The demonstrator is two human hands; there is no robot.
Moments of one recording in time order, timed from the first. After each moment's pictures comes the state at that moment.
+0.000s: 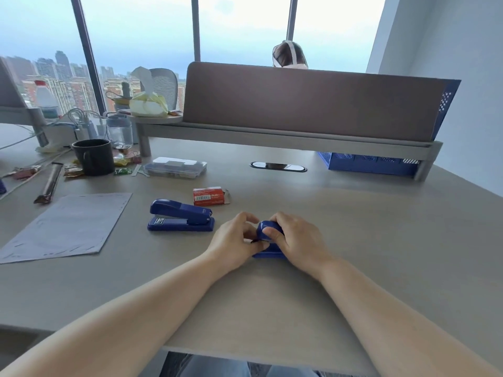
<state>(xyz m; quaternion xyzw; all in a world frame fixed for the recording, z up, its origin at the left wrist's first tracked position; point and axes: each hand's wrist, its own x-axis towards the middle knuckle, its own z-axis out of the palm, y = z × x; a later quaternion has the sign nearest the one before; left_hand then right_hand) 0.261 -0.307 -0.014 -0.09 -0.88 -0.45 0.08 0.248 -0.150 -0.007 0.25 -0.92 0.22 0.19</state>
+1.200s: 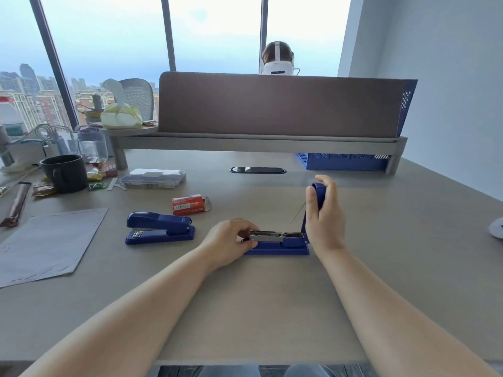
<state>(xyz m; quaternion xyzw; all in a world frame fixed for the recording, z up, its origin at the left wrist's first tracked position) 0.241 -0.293 -0.005 -0.19 -0.93 -0.30 0.07 0.243 -0.105 0.010 0.04 -0.79 0.45 0.41</state>
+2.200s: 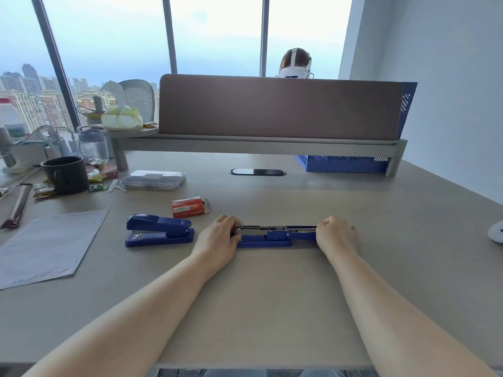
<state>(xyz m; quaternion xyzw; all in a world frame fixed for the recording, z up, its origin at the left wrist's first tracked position) 0.242 -0.297 -0.004 -0.11 -0.95 -0.26 0.13 0.215 -0.066 -0.011 -0.23 -0.93 0.28 0.12</state>
